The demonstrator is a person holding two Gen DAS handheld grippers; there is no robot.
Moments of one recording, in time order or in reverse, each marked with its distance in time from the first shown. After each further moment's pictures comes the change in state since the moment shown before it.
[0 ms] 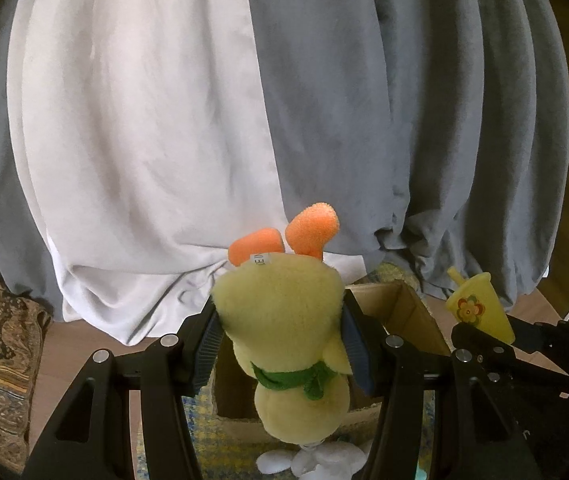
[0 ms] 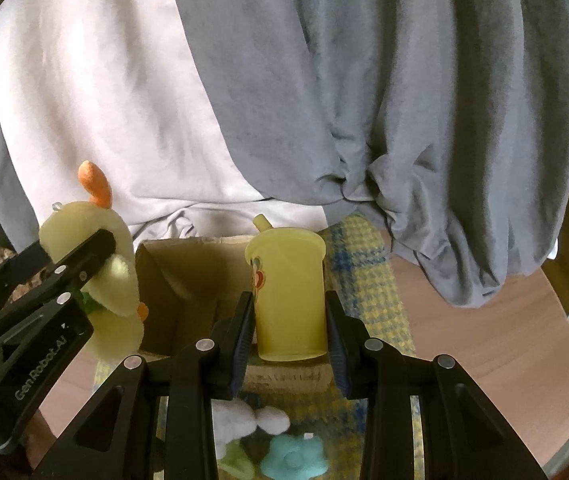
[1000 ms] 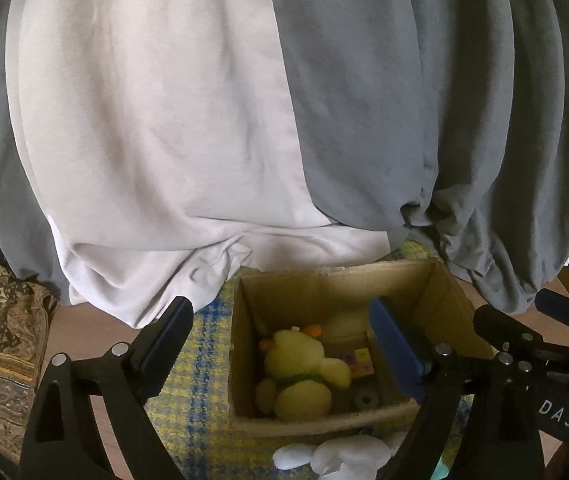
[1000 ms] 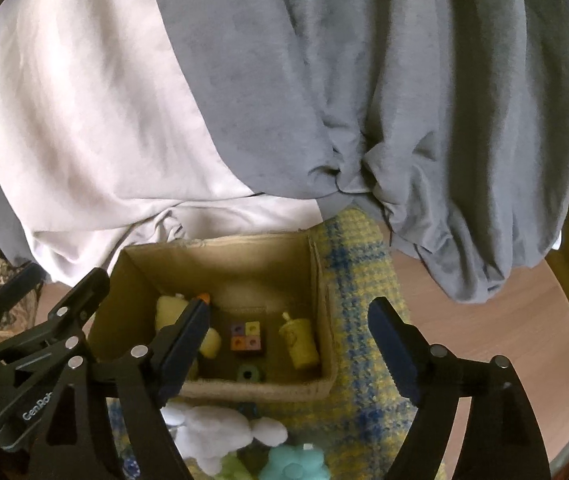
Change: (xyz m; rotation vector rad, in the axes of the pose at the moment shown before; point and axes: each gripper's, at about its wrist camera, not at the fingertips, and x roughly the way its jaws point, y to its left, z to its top) left arm 0.030 0.013 -0.010 -0.003 0.081 0.058; right arm 0.026 -0.006 0.004 0.037 0.024 -0.016
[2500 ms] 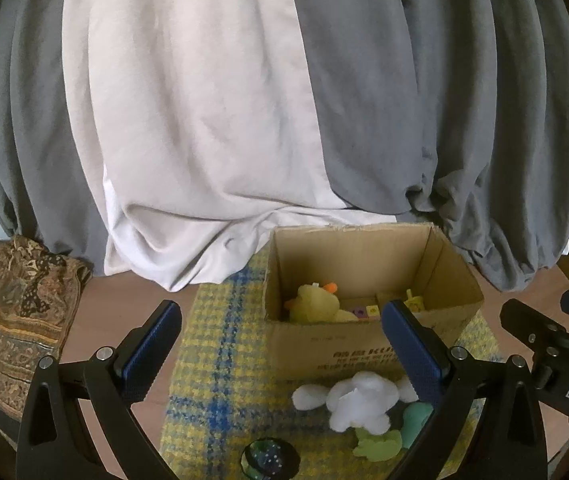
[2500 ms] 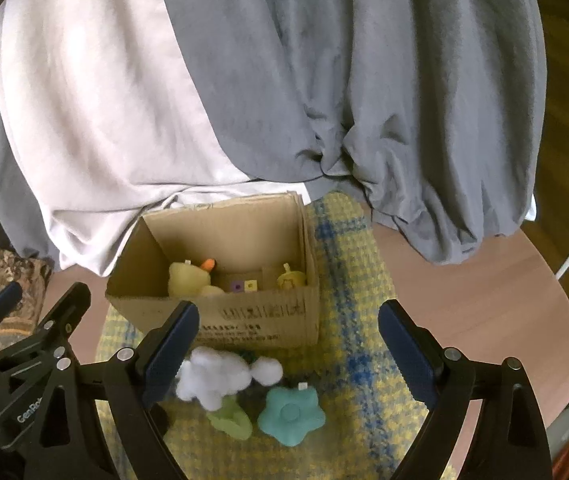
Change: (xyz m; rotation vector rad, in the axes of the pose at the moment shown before) left arm -0.071 0.010 -0.061 -0.028 -0.029 0.073; right arm -0.061 -0.006 -0.062 0.028 -0.033 -0.019
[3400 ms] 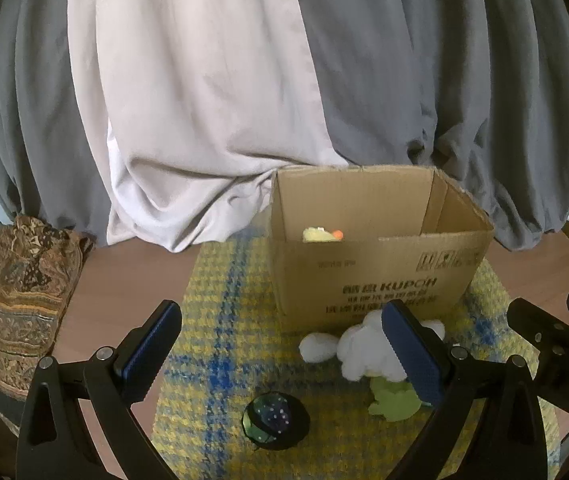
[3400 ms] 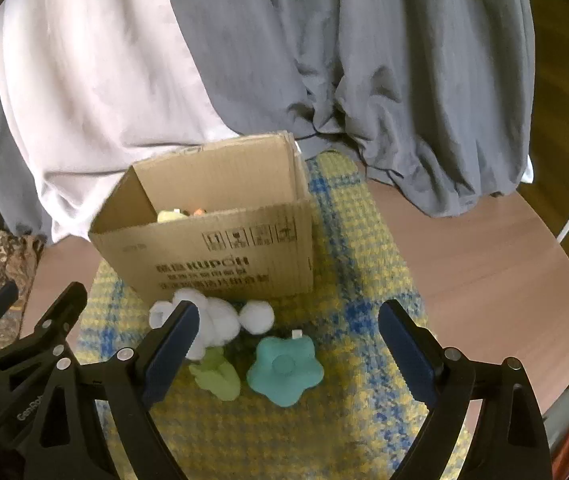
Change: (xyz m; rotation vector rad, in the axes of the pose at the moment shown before) left arm 0.005 -0.001 -0.058 0.025 0.056 0.015; right arm 0.013 -0.006 -0.059 0.013 0.058 -0.016
